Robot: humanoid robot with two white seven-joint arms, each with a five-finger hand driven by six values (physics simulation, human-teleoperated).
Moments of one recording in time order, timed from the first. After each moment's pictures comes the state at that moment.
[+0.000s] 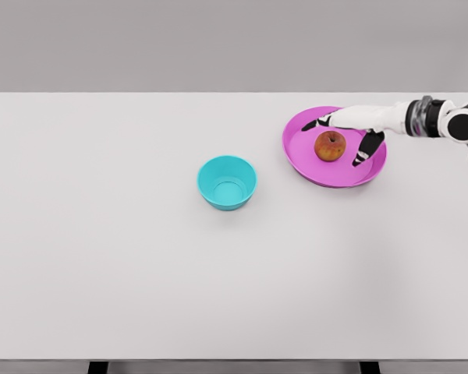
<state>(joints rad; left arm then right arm) 0.07 0.00 -0.24 -0.21 0.21 -0.02 -0.14 -1.02 -0.55 0.96 -0.77 0.22 -0.61 0.61</state>
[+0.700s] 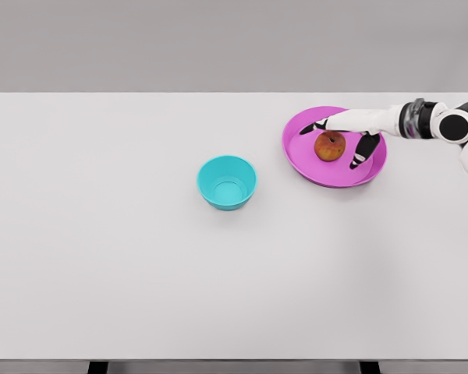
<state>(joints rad) 0.07 0.00 -0.24 -0.21 0.21 -0.02 -0.14 -1.04 -0.51 0.98 -0.70 0.22 -0.61 0.61</state>
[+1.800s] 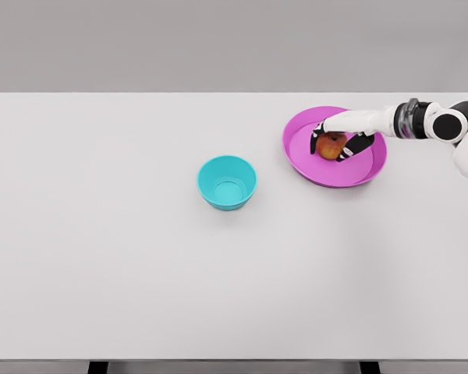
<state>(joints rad) 0.07 0.00 -0.24 -0.21 0.21 -0.02 -0.14 -1.06 -0.48 1.00 -0.67 0.22 -0.61 0.61</state>
